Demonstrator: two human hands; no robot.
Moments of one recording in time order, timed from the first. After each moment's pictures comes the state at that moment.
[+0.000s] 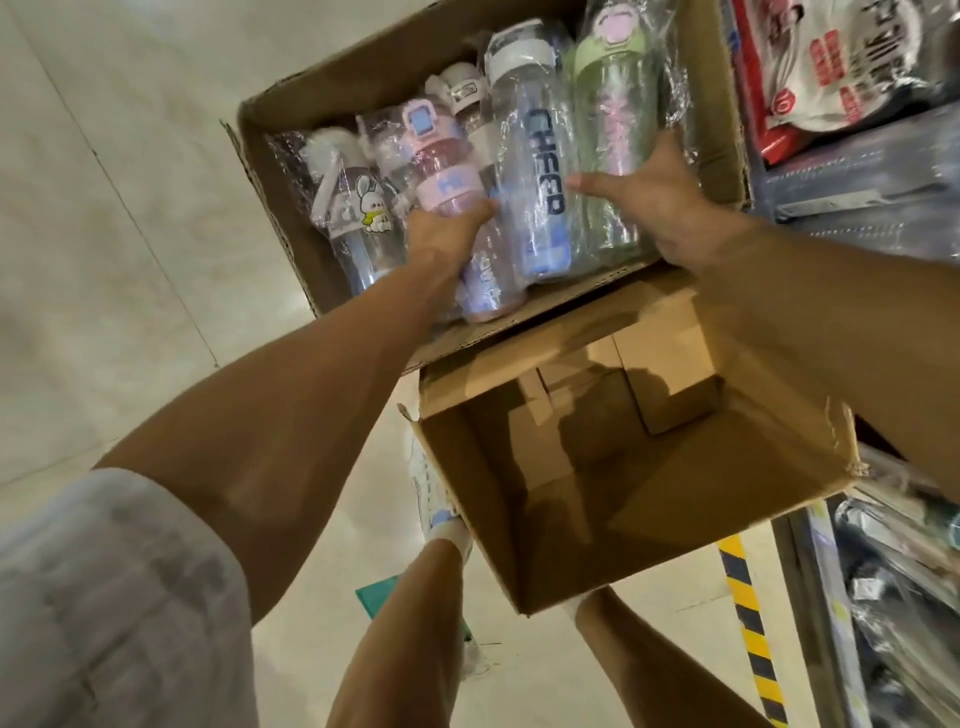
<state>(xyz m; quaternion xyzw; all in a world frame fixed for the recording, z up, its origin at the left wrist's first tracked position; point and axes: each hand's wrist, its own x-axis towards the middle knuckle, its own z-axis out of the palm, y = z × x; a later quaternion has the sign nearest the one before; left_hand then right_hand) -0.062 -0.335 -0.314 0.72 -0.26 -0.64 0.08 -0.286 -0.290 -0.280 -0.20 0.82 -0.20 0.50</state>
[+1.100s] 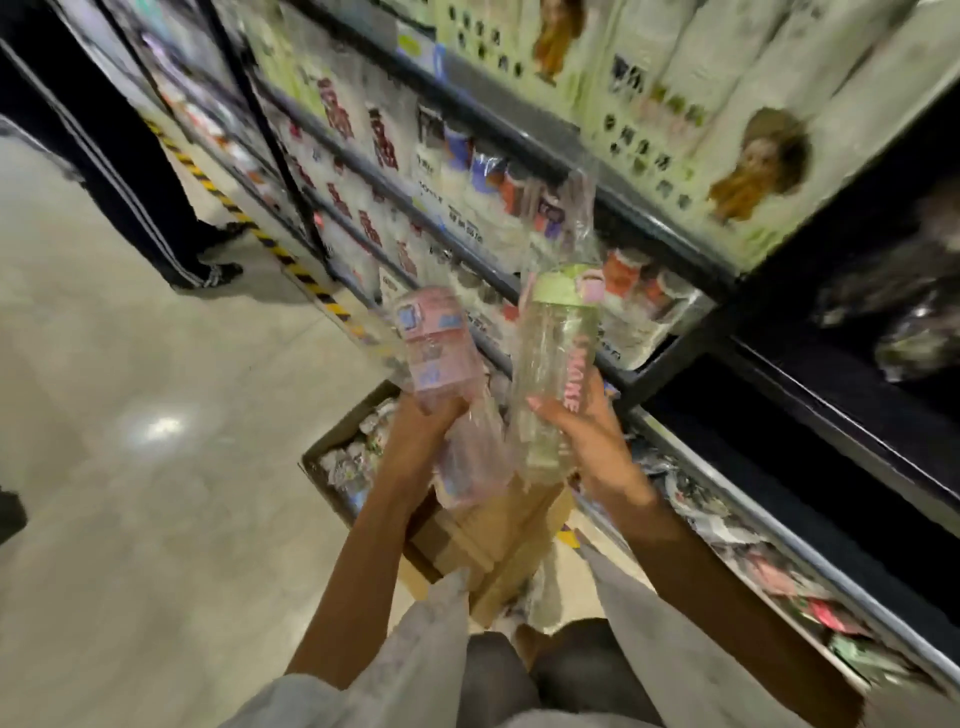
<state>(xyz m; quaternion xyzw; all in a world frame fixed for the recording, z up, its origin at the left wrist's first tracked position) -0.108 -0.116 0.424 0.37 -0.54 -0.74 0.18 -0.253 0.030 0.443 -0.13 0.65 -0.65 0.37</state>
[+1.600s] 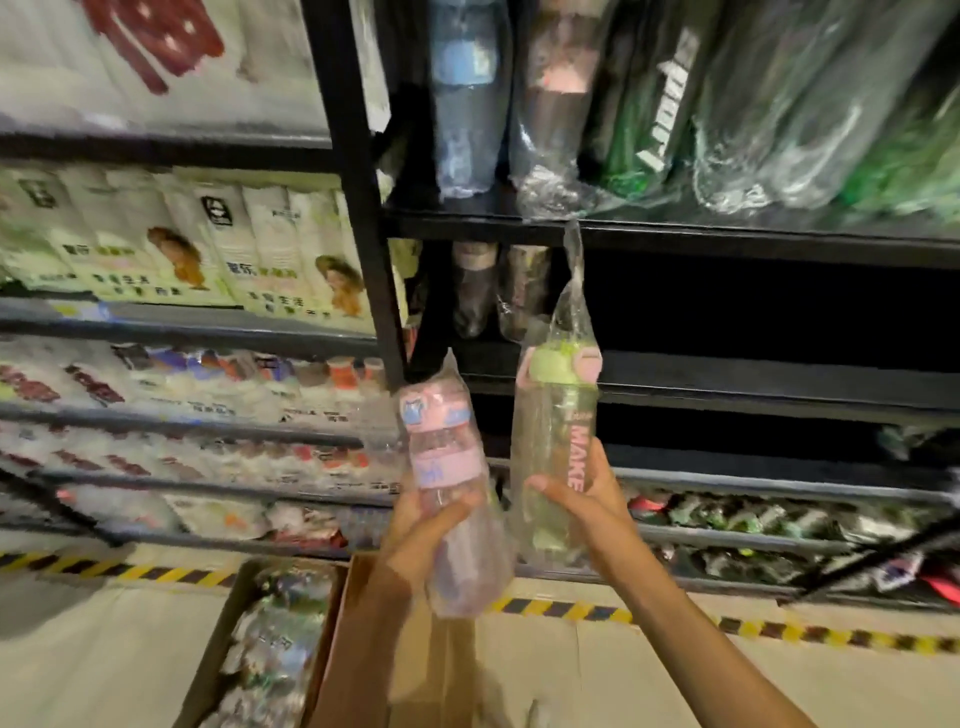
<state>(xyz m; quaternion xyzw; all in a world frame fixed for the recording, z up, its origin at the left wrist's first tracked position) -0.138 0.093 0.522 0.15 -0.59 -0.79 -0.04 -0.178 0.301 0.537 0.02 0.66 -0.74 0.07</state>
